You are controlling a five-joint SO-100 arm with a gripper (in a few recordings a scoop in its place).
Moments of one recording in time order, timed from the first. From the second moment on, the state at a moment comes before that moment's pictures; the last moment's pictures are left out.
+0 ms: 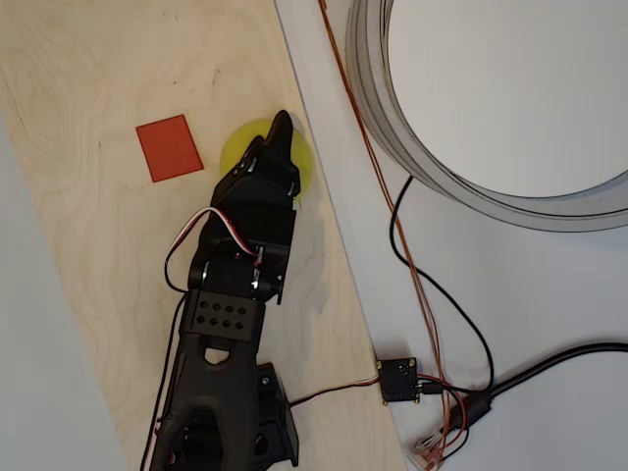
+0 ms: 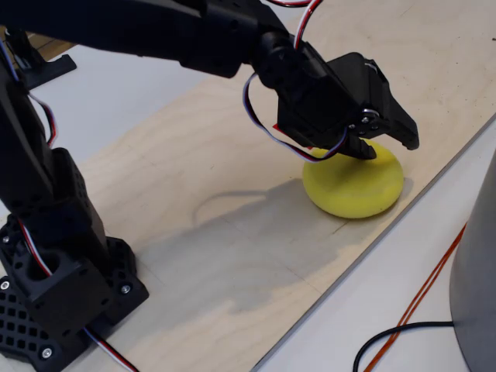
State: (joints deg) arm 114.8 87.3 121.7 24.4 31.3
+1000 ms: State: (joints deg) arm 101.8 82.6 109.9 27.9 42.3
